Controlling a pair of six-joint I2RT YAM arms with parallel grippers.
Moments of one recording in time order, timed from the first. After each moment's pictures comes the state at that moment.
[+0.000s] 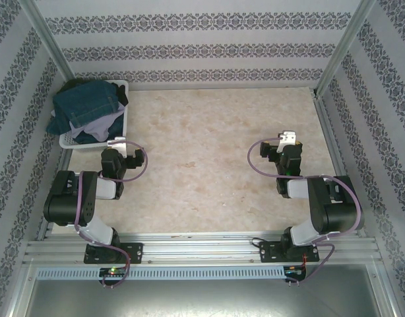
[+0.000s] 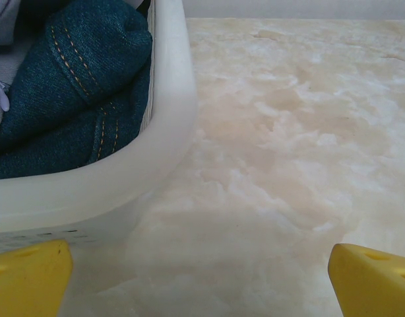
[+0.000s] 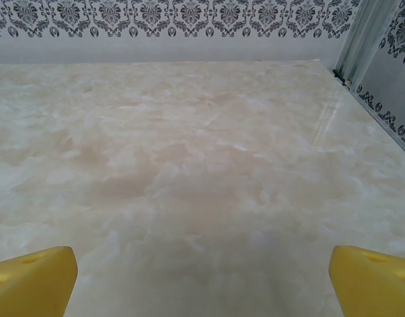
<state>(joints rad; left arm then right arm) 0.04 1.60 0.38 0.84 0.01 -0.02 0.03 1.51 0.38 0.82 0.12 0.03</state>
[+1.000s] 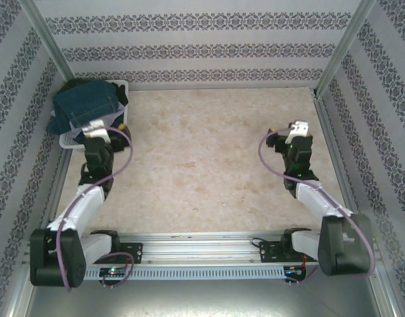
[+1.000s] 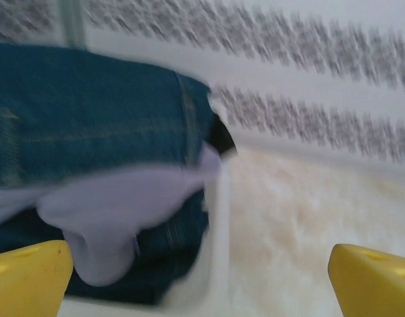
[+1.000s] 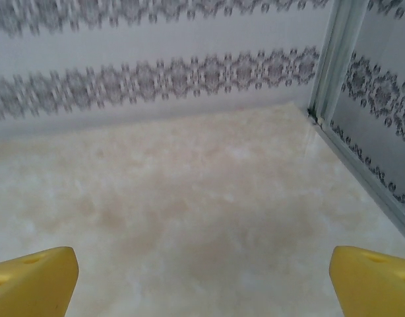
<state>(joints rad) 0.03 1.08 0.64 0.24 -0.21 -0.24 0.03 1.15 0.57 0.35 0.15 0.15</state>
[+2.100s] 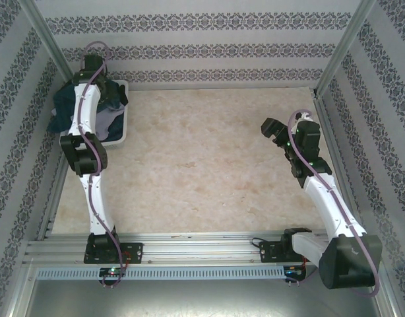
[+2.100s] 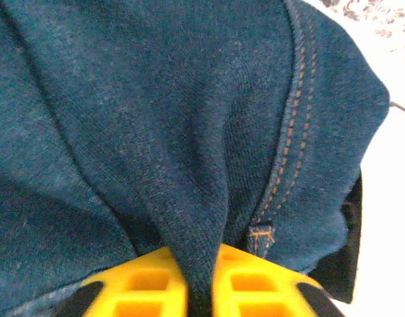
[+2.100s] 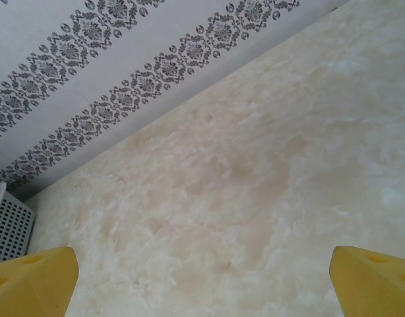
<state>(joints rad) 0.17 2.33 2.46 -1.11 -0.16 -0.36 0.03 1.08 0.78 -0.12 -0.14 0.60</state>
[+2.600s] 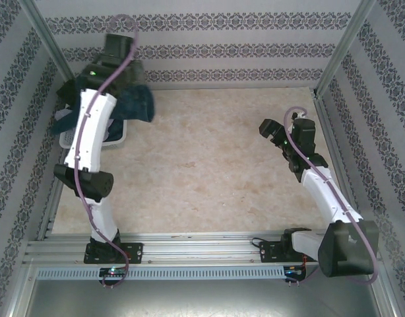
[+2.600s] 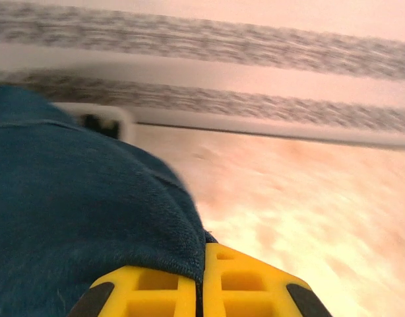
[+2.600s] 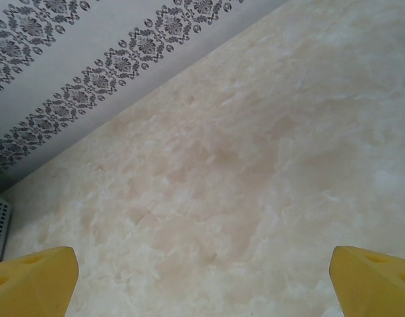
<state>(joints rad) -0.25 1.90 2.40 -1.16 -0.21 -0.26 0.03 1.18 0.80 -0.13 -0.14 0.60</state>
